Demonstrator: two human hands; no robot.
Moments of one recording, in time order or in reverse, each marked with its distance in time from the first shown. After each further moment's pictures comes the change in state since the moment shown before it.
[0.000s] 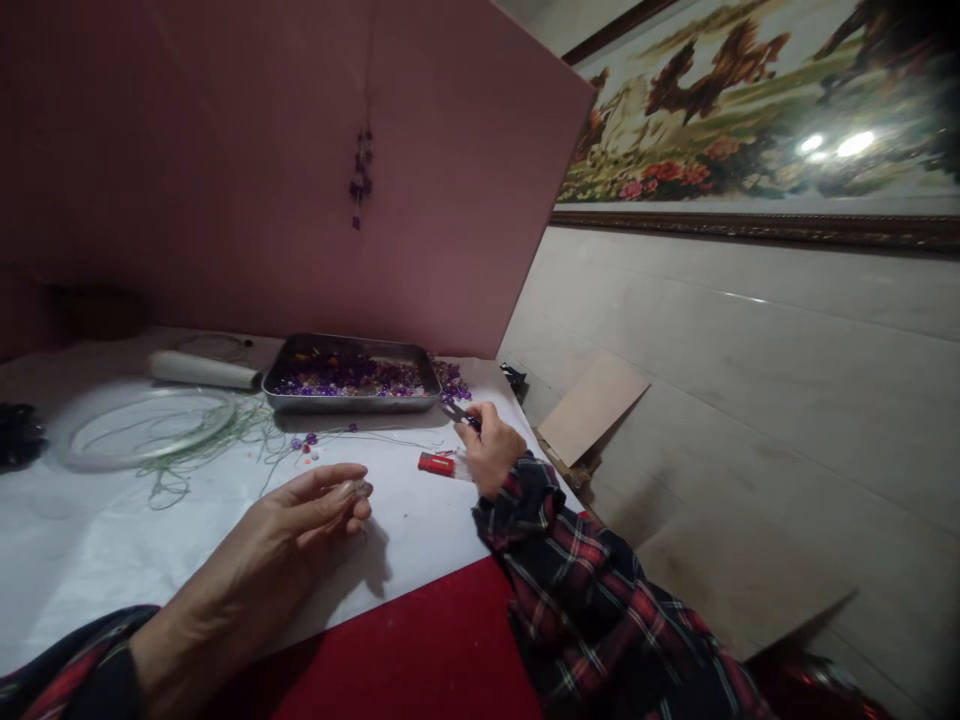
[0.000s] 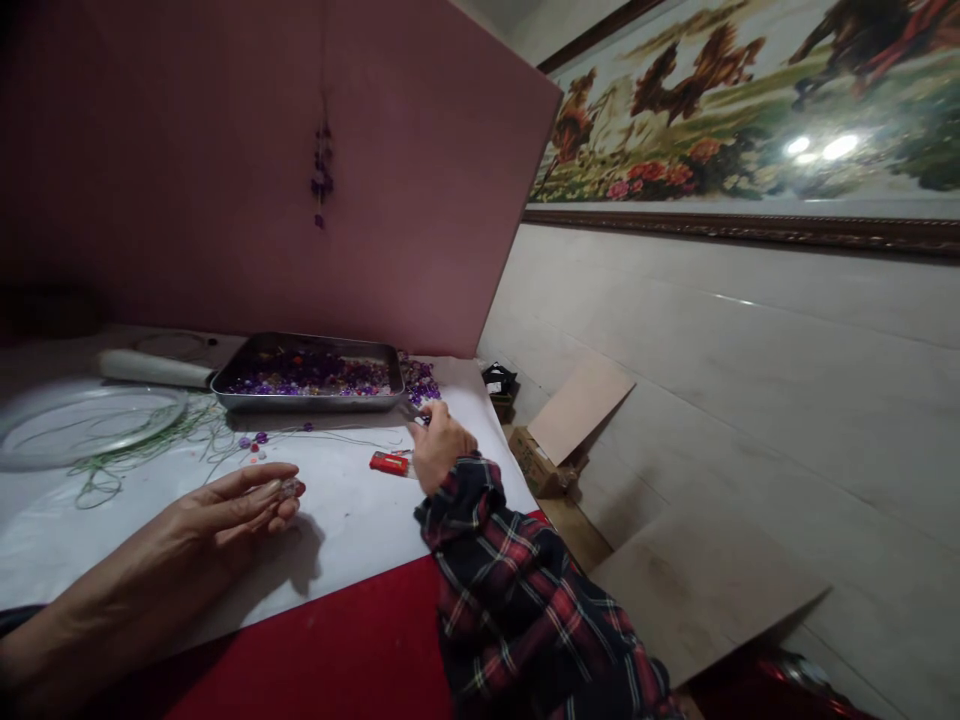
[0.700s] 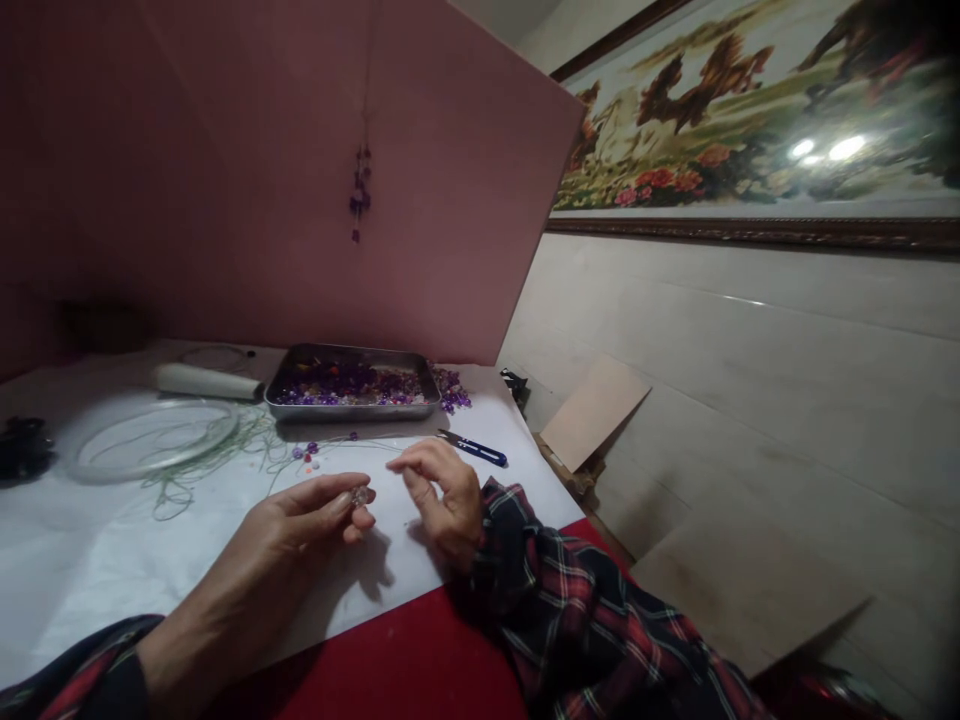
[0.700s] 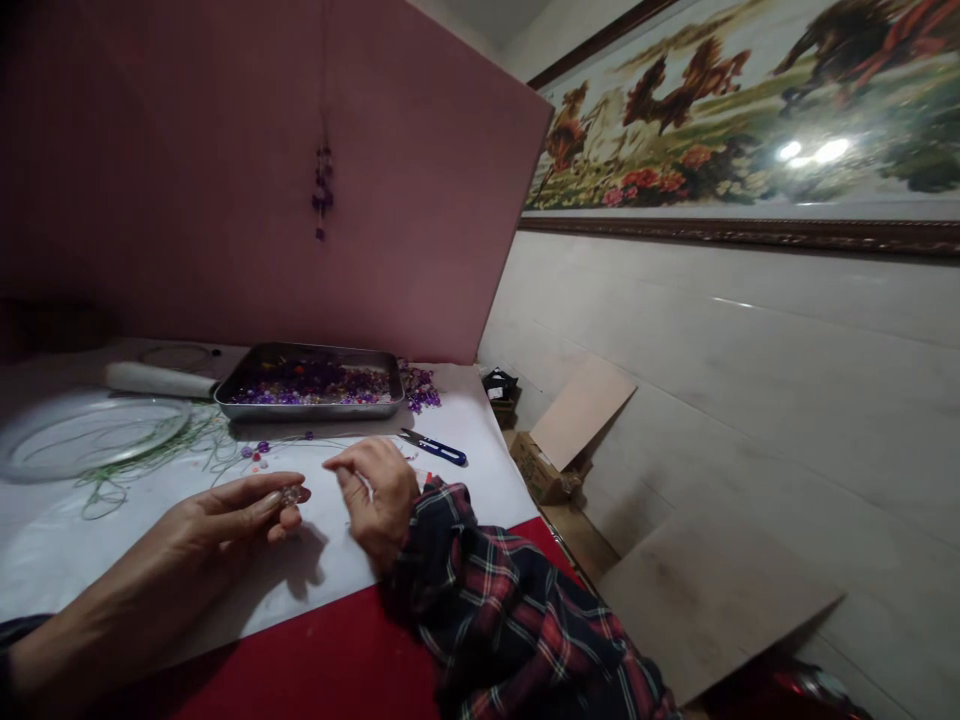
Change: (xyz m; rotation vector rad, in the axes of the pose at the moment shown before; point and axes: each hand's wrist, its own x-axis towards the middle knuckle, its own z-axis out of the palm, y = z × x) left_hand 0.001 -0.001 -0.005 0.088 -0.050 0.037; right_hand -0.045 -0.044 0.000 0.624 0.029 -0.575
